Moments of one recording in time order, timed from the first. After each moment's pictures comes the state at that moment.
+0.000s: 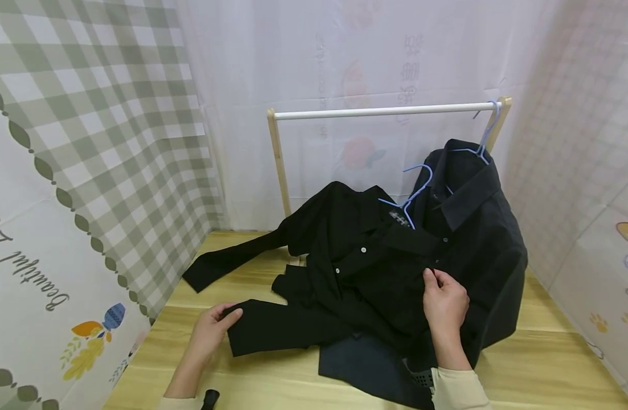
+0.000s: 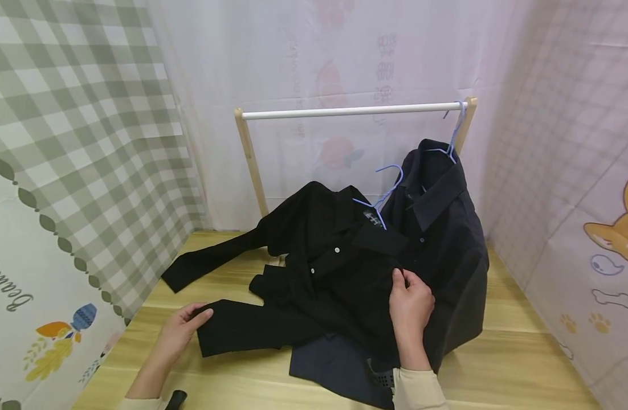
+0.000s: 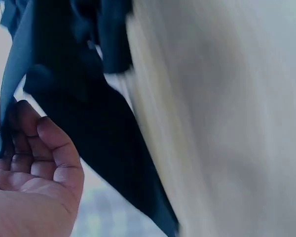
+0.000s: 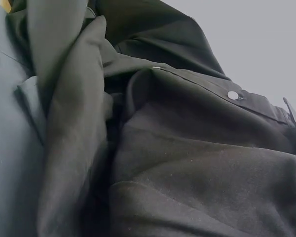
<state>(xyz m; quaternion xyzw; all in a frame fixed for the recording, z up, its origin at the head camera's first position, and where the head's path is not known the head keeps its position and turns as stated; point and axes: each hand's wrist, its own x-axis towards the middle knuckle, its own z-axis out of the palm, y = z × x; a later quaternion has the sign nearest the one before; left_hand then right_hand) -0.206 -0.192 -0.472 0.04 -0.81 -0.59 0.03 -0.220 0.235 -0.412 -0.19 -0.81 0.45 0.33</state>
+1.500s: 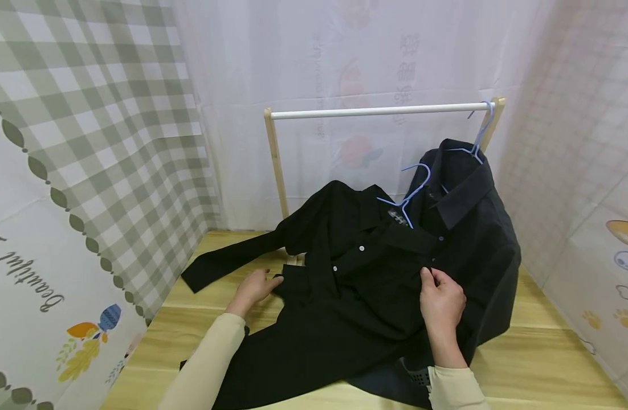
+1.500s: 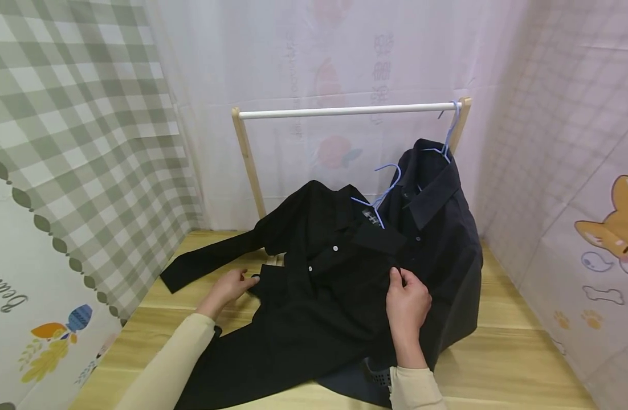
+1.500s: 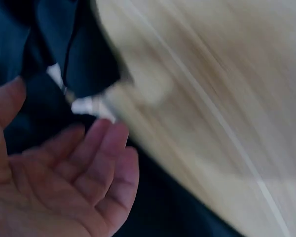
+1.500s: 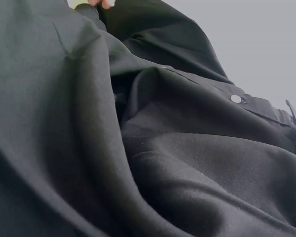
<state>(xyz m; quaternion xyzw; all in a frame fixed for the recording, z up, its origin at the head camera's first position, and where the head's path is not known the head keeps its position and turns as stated) -0.316 -0.131 -0.470 -0.02 -0.95 -0.31 -0.07 -0.218 0.235 -0.413 -0.19 -0.80 0.45 0.35</state>
